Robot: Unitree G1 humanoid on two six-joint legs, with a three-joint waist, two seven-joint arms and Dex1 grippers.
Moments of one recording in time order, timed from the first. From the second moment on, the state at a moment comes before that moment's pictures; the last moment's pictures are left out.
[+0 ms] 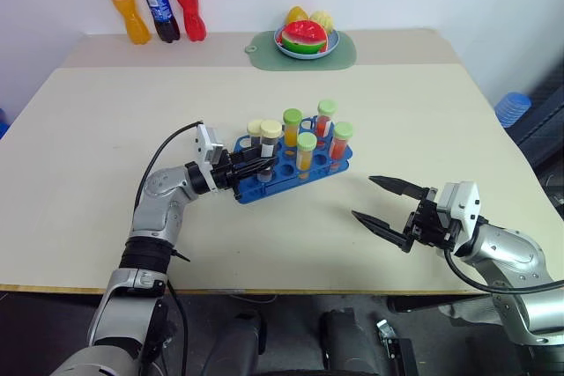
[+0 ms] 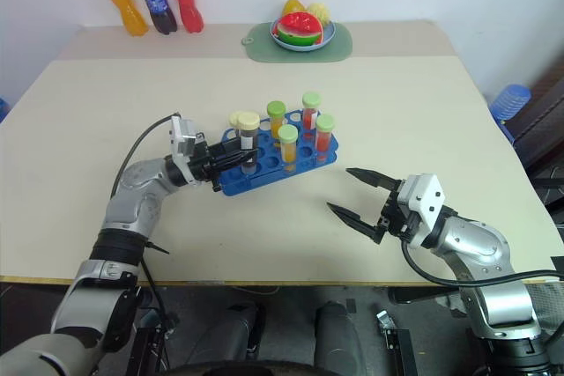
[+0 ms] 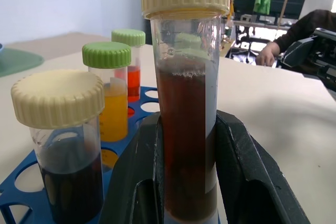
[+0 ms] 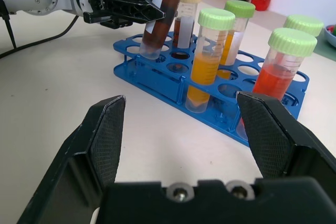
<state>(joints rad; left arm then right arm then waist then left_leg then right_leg) -0.56 0.33 0.02 0.40 -0.42 0.01 -1.16 0.06 -0.65 -0.14 -0.36 0.45 0.09 0.90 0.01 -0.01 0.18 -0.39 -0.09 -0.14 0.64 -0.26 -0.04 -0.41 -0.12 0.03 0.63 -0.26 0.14</state>
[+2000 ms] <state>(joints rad) -0.21 0.61 0.15 -0.29 -0.65 0.45 -0.99 0.10 -0.81 -0.31 -0.39 0.57 0.25 1.01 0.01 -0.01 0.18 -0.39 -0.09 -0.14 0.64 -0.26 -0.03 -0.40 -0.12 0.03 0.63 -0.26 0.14</state>
